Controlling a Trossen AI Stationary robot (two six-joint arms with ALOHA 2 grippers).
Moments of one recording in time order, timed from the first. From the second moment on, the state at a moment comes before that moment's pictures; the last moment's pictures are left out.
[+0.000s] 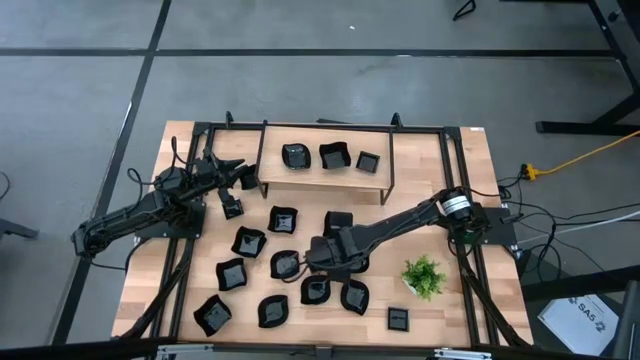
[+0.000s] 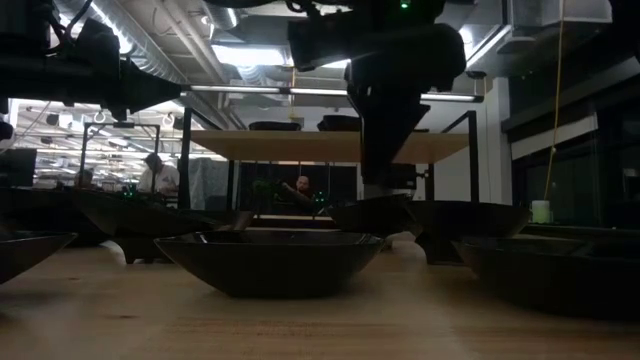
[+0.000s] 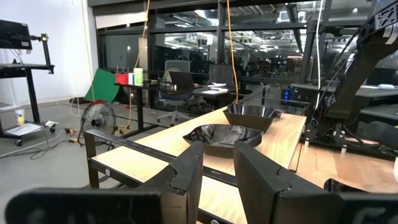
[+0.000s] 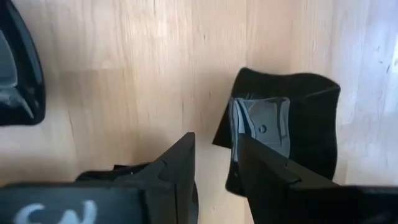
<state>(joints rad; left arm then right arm) 0.46 0.00 0.01 0.12 -0.06 -0.05 0.32 2.14 1.83 -1.14 0.37 0.33</state>
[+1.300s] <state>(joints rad) 0.46 0.00 0.01 0.12 -0.06 -0.05 0.30 2.15 1.78 -1.15 0.42 0.25</state>
